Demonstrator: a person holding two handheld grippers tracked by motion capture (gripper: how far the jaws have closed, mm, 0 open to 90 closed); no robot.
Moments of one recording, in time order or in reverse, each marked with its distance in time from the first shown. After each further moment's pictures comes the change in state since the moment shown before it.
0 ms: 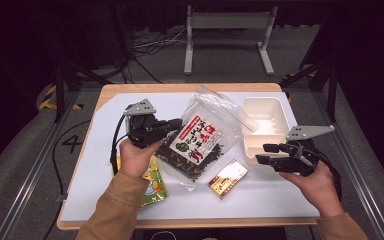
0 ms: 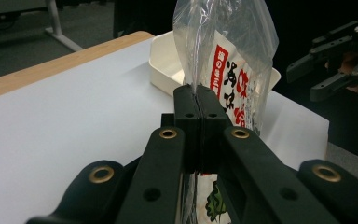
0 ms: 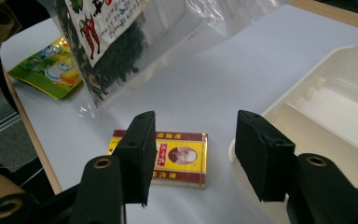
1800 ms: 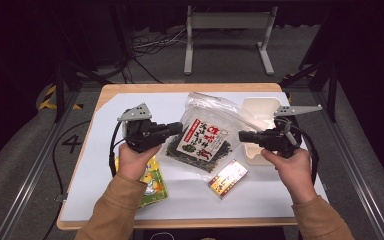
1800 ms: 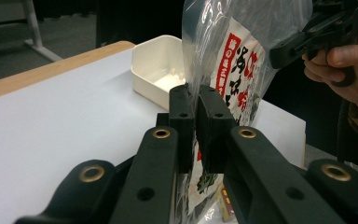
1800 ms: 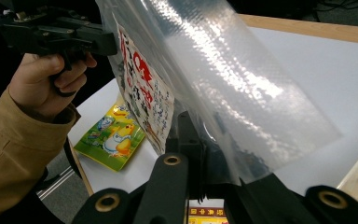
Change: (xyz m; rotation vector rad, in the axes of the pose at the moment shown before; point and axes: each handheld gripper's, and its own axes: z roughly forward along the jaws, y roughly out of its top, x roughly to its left) left arm -0.002 -0.010 -0.007 -0.051 -0.070 0.013; right arm 0.011 0.053 0.017 -0.124 0.141 0.176
